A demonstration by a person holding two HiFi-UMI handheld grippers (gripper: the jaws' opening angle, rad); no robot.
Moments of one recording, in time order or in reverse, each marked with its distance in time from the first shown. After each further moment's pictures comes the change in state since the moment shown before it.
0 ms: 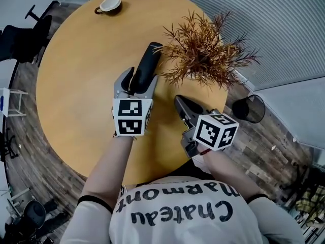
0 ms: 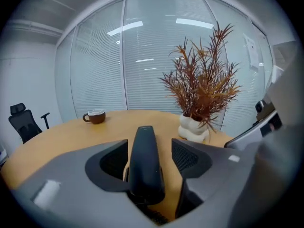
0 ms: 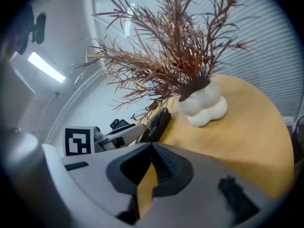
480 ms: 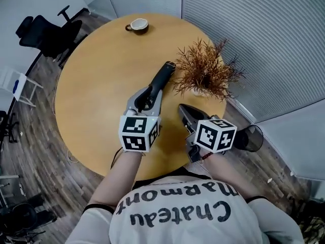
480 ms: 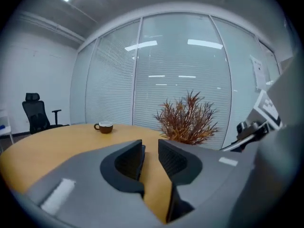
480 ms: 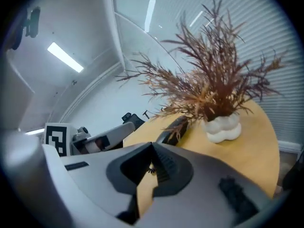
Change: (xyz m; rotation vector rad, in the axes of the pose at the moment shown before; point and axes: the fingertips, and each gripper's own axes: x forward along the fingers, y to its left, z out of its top) left arm -0.089 -0.026 0.052 -0.169 -0.185 0.072; right arm -0.025 0.051 0.022 -0.175 0.043 0.116
